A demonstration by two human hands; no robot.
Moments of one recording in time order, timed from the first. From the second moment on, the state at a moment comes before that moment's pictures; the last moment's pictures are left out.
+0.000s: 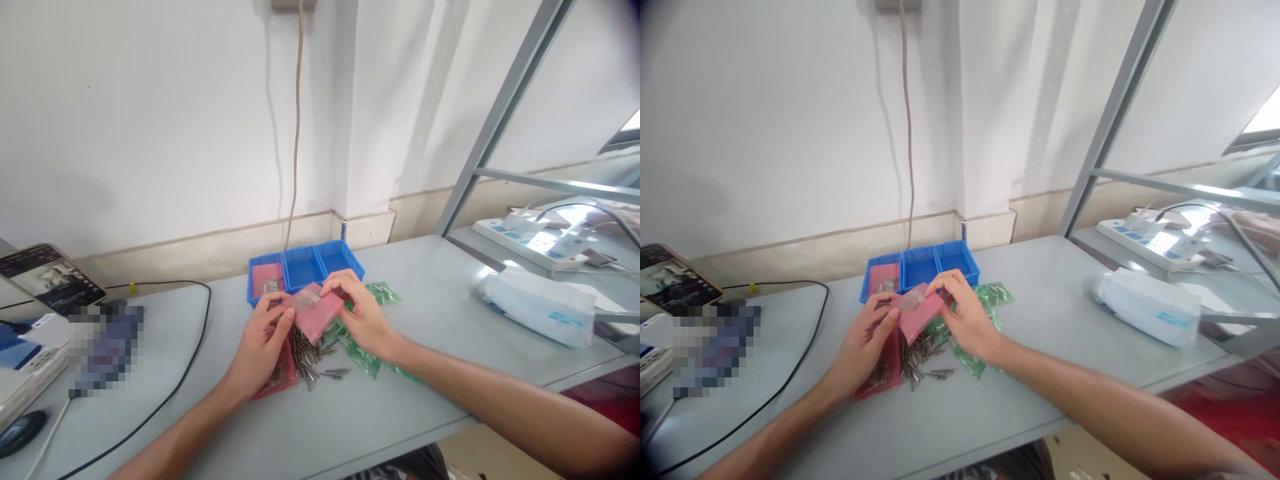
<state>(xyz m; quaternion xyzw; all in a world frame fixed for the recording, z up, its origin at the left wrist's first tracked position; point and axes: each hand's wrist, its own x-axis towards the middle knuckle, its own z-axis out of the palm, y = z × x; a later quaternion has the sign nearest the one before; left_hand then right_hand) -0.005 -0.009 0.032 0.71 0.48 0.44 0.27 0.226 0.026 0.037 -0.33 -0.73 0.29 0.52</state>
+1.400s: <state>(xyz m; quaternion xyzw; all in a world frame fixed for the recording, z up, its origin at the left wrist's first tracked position) -0.023 -0.002 0.023 0.80 0.41 0.43 0.07 0.226 0.020 0.041 -0.37 -0.67 0.44 0.46</state>
